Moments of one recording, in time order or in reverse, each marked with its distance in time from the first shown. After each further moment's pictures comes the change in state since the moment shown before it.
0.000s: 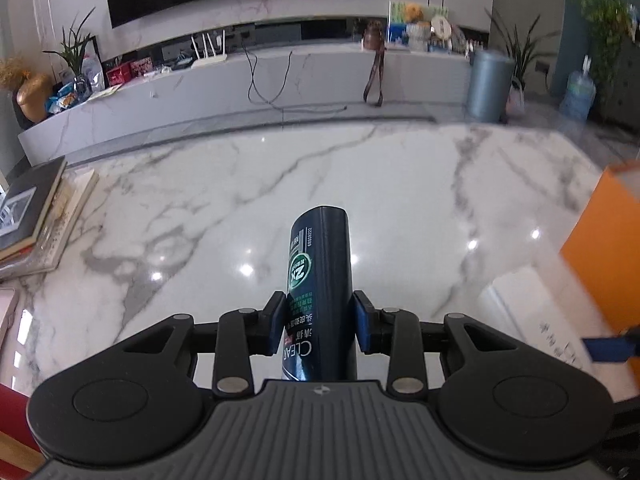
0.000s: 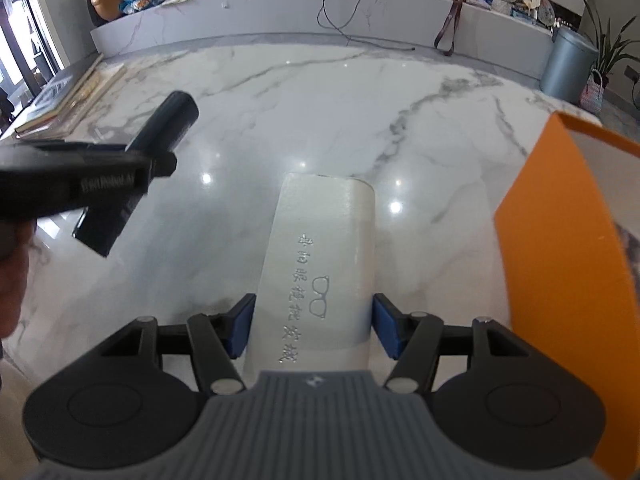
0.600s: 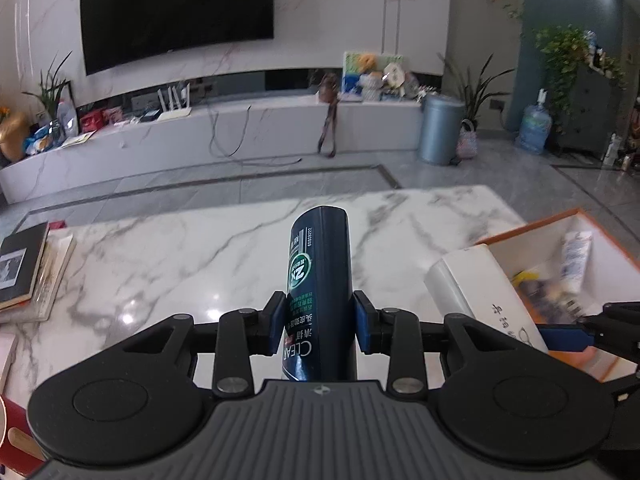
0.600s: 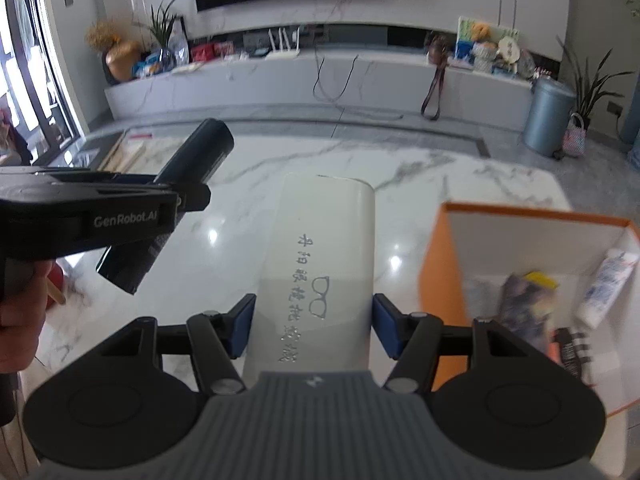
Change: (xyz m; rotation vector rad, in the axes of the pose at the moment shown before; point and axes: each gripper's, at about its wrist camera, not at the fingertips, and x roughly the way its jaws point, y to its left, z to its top) left arm -0.091 -0.071 0.038 0.028 -0.126 -0.104; right arm -0.113 -0.037 -0.002 0.008 -0.203 0.022
